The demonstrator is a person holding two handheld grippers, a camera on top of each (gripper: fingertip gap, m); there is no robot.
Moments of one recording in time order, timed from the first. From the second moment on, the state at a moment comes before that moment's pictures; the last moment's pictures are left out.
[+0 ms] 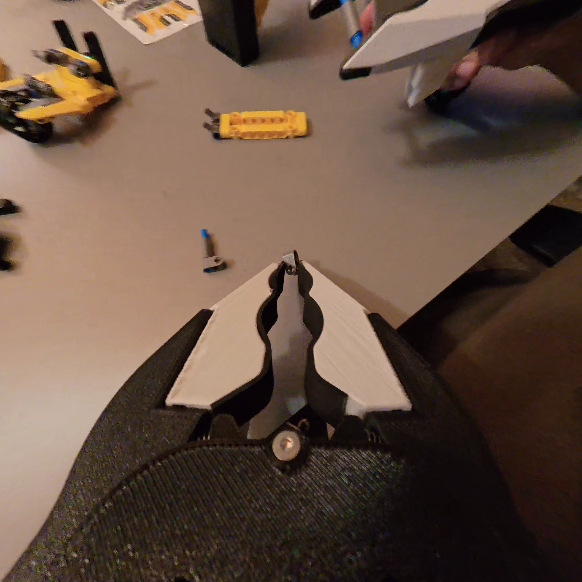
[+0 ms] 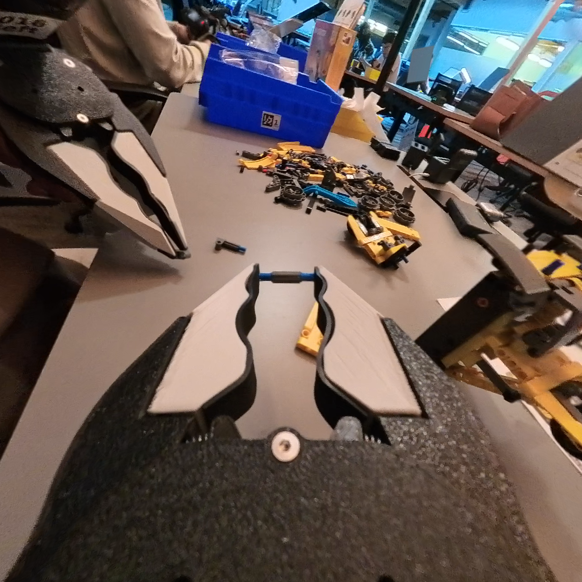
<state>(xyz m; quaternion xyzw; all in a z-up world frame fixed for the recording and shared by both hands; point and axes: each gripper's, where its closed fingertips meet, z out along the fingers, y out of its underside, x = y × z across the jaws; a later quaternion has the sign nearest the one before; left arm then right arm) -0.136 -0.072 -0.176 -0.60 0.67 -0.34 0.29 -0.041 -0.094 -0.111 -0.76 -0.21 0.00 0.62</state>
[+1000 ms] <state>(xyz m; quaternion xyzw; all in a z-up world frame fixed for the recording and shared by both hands) -0.120 -0.086 -0.187 -0.58 0.68 -0.36 0.28 -0.041 -0.094 -0.113 -0.76 -0.21 0.01 0.61</state>
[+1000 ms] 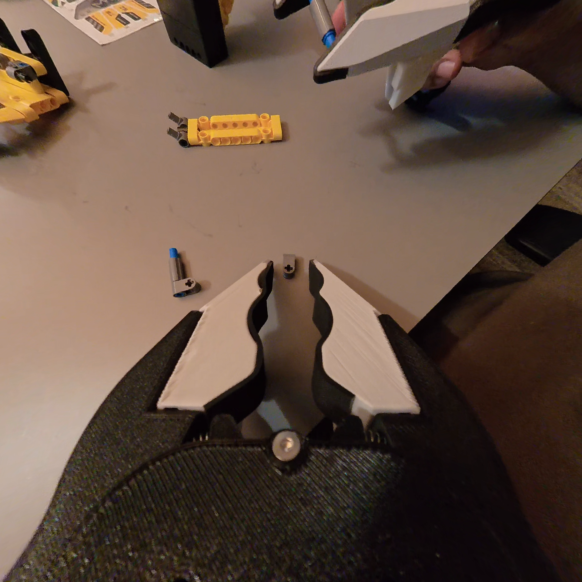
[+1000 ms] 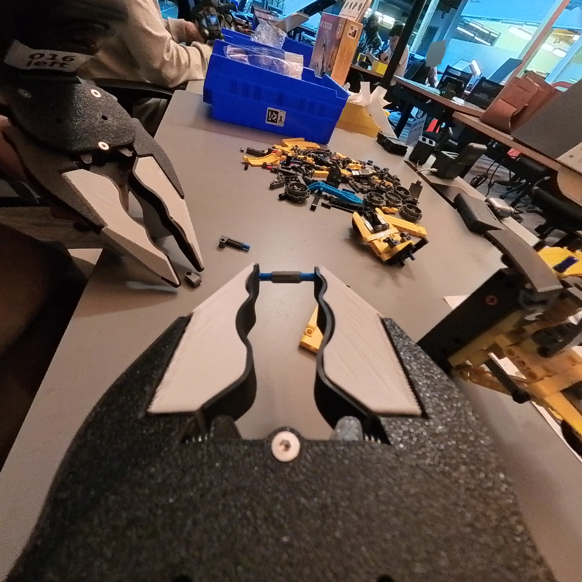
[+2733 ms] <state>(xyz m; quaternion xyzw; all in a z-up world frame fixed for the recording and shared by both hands) -0.116 -0.076 -0.191 -0.61 0.67 -0.33 0.27 -0.047 -0.095 -0.117 -0.76 -0.23 0.01 0.60</state>
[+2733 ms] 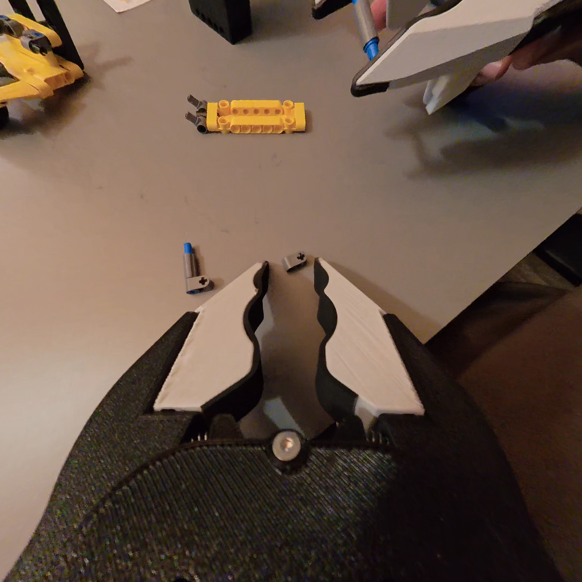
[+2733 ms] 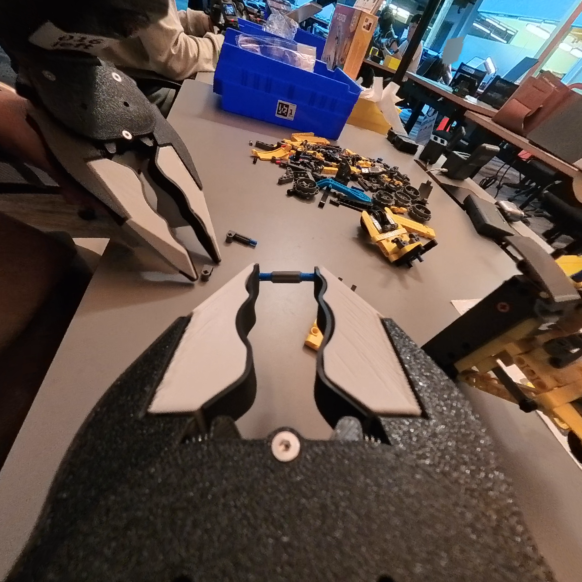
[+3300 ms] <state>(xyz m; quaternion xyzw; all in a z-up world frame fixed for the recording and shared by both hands) -0.109 -0.082 -0.169 -0.58 0.65 -0.39 0.30 -0.050 -0.094 -0.122 -0.77 -0.24 -0.01 0.60</state>
